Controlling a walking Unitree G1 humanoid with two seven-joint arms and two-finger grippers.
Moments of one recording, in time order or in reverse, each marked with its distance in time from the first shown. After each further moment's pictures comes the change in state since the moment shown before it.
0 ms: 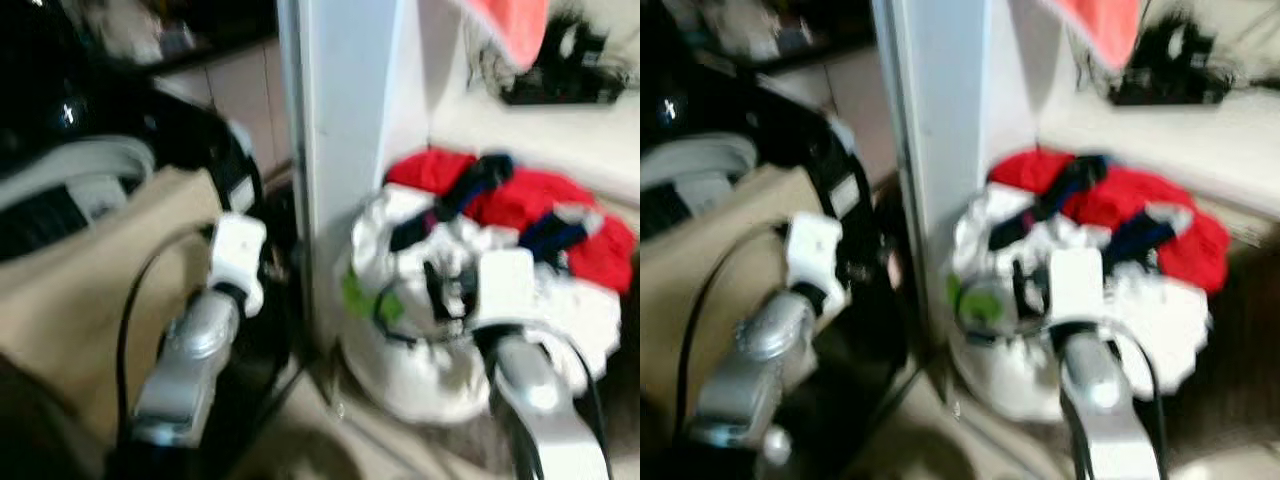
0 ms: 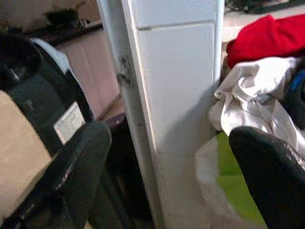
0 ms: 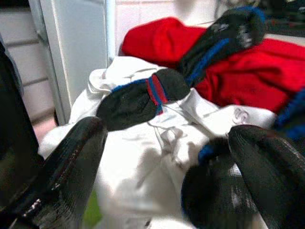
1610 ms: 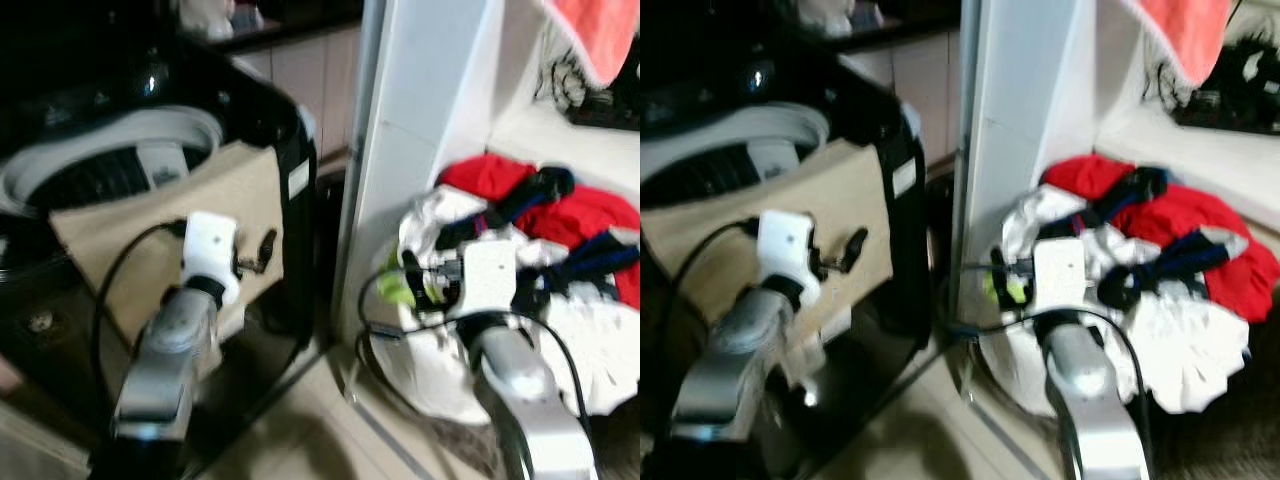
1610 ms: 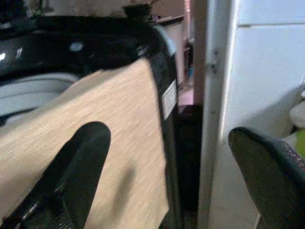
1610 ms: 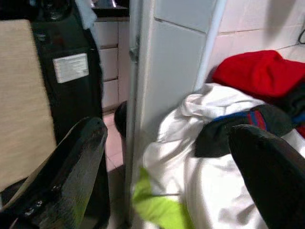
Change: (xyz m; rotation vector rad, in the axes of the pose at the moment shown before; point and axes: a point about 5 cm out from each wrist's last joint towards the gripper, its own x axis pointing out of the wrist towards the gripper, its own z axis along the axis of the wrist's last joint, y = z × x) left arm -0.003 0.020 0.003 -0.011 -0.017 0.114; right arm 0.006 0.009 0.008 0.012 -0.029 0.071
